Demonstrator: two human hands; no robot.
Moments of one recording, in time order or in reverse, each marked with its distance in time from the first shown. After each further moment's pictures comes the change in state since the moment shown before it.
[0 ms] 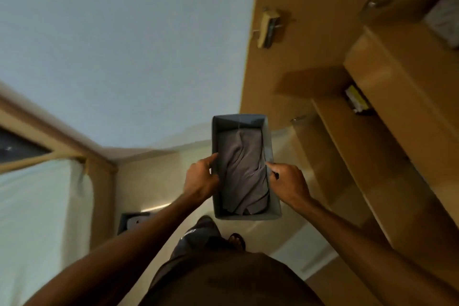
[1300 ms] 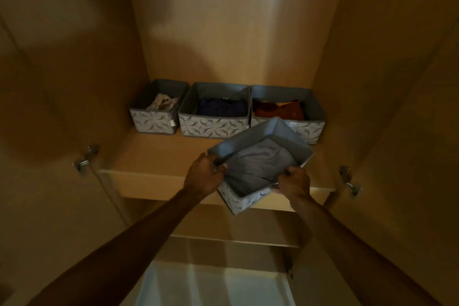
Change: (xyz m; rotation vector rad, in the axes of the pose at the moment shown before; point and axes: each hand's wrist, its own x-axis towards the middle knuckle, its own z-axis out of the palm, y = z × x) left_hand 0.133 0.503 0.226 0.165 -0.595 1.167; right_hand -0.045 0.216 -0.305 0.934 1.323 0.956
